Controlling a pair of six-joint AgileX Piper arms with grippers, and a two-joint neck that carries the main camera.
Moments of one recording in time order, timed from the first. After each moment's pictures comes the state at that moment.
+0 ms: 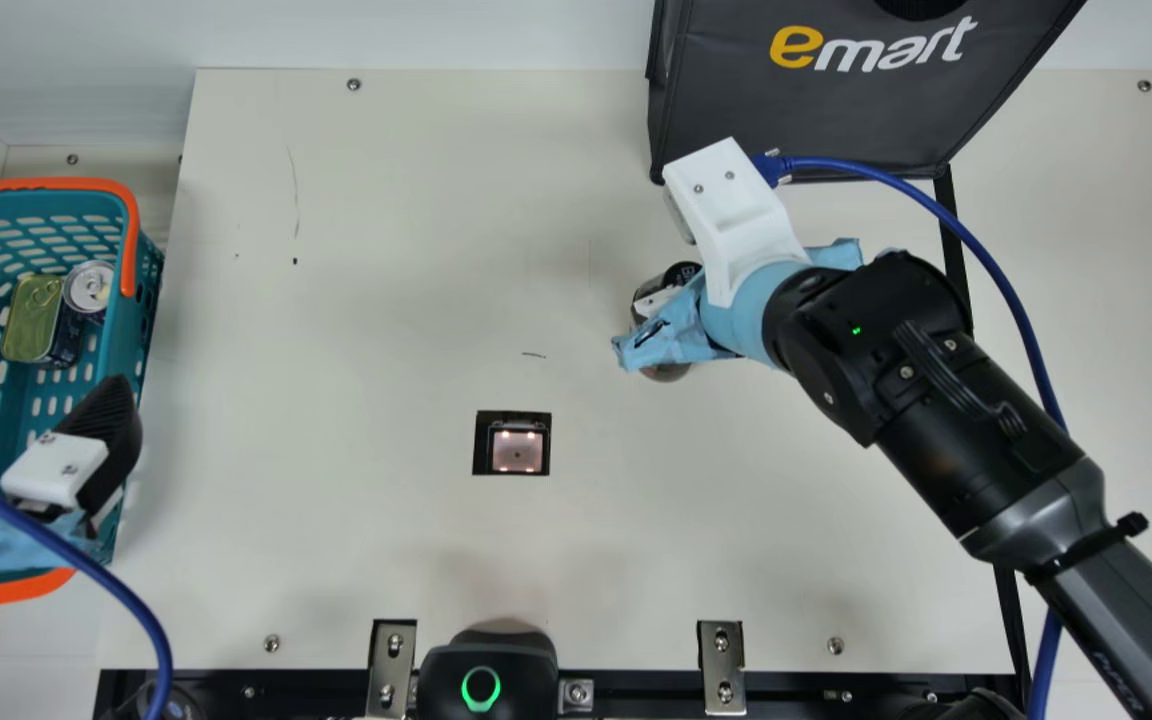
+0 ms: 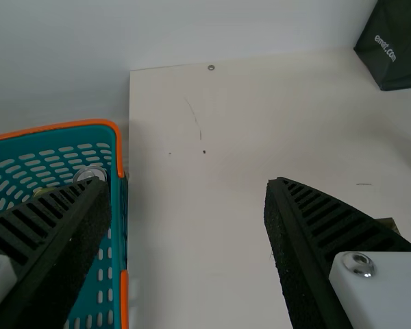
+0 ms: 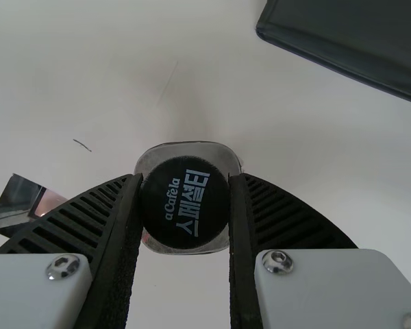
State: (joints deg) left arm 40.0 37.8 -50.3 -41.9 69.9 51.4; right arm 32.7 83.0 -69.6 -6.1 48.6 8.9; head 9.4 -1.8
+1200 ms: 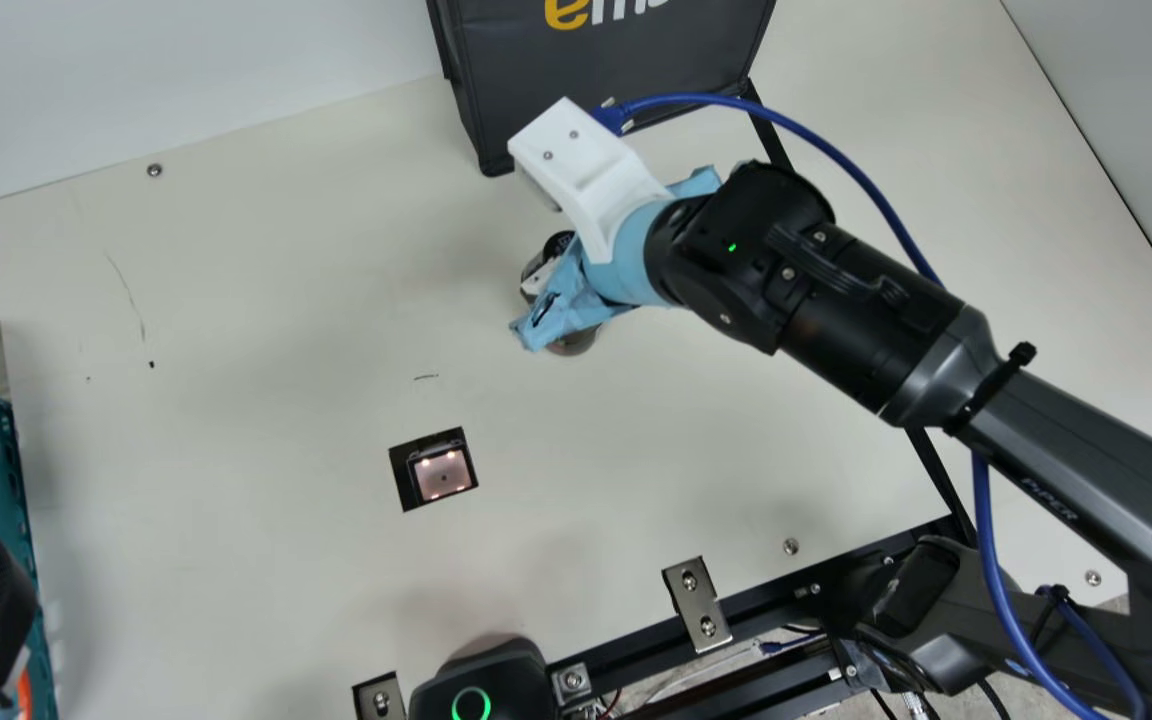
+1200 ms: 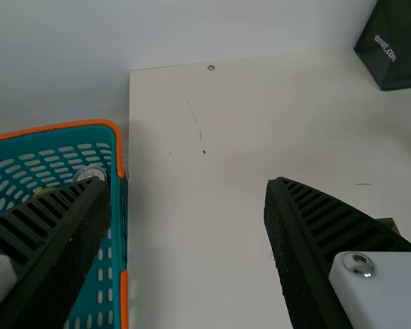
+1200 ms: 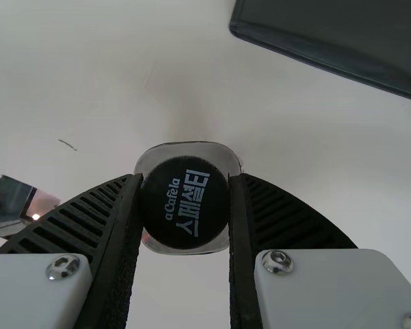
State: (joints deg) left arm 40.0 37.8 -50.3 -41.9 69.9 51.4; right arm 29.4 79.2 -68.0 -6.2 49.5 8.6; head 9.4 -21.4
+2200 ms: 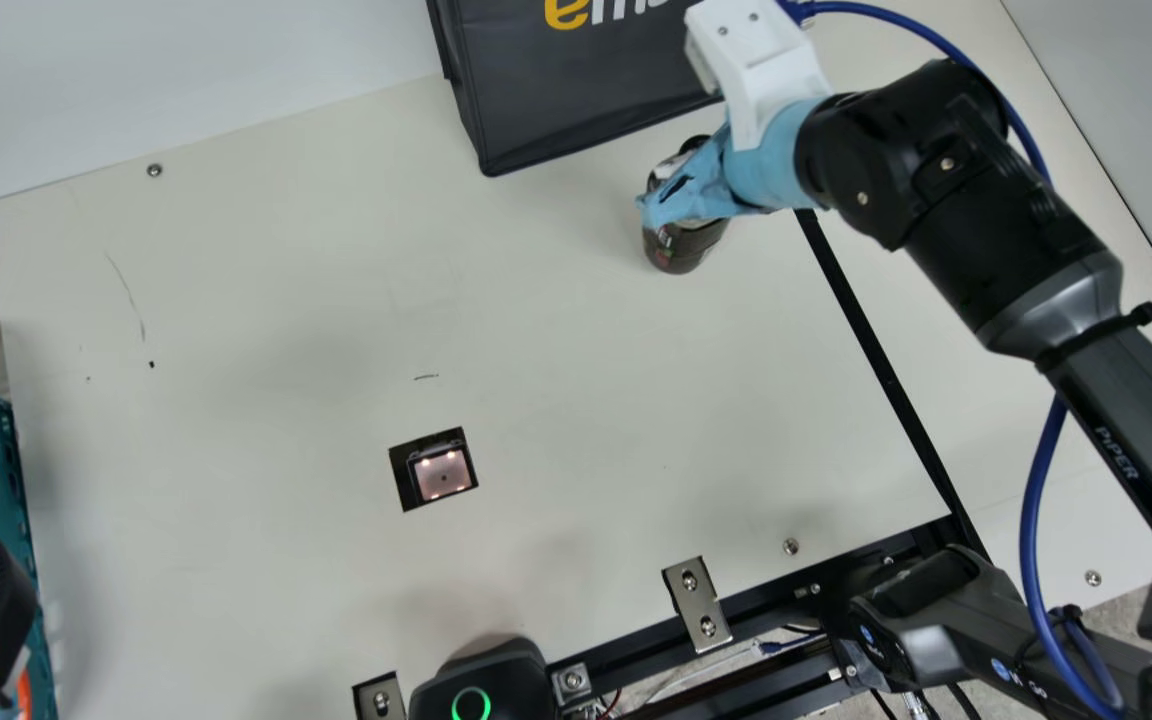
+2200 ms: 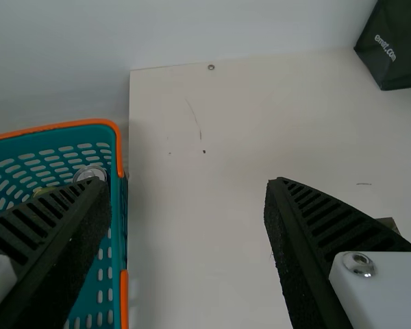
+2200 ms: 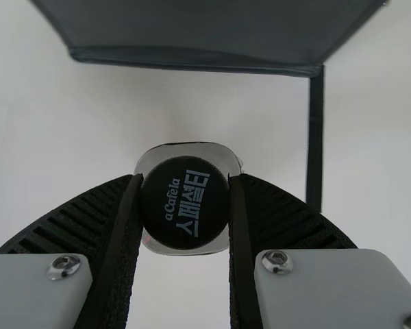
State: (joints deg) left arm 40.0 37.8 -50.3 -41.9 69.9 51.4; right arm 7.0 77.7 -69.4 -3.6 50.6 2.4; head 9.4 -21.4
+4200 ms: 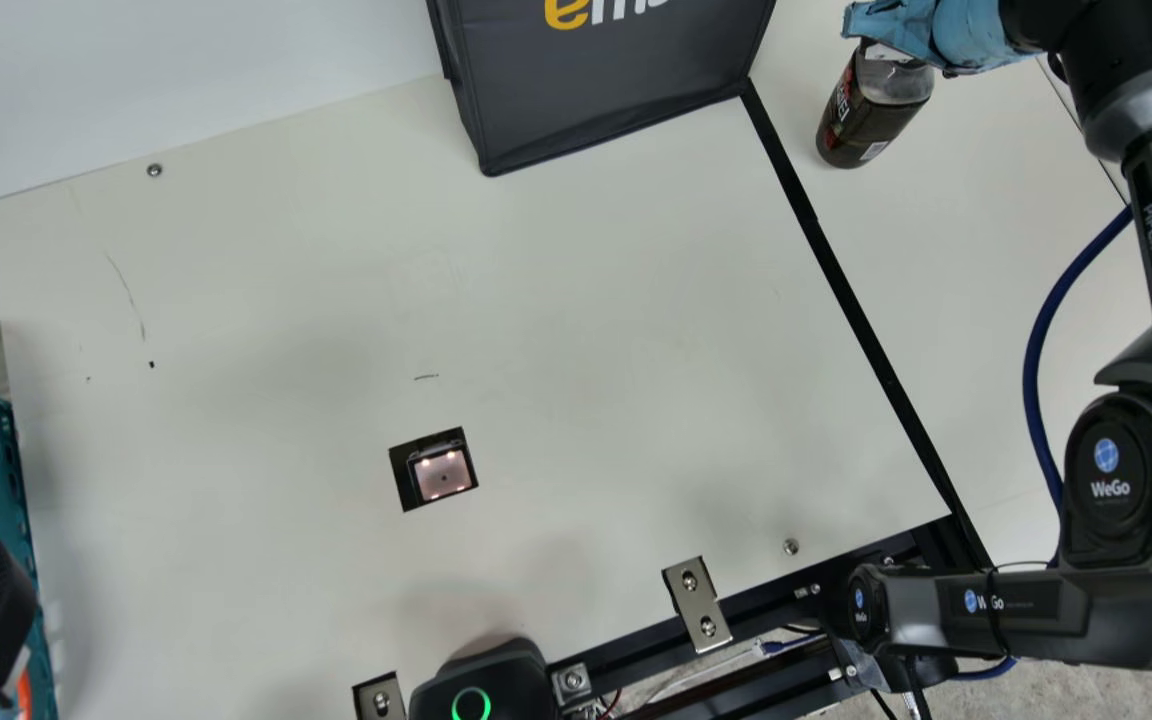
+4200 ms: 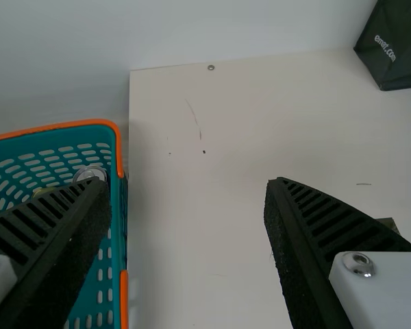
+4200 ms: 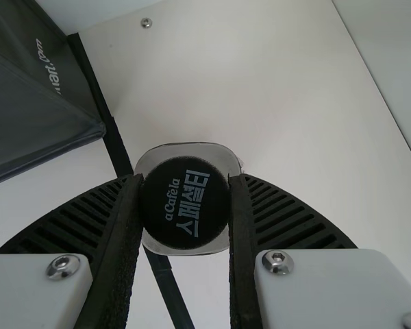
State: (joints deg) left arm 40.0 37.8 -50.3 -41.9 69.9 51.4; right arm -19.9 93.5 -83.9 -2.1 48.5 1.9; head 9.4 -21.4
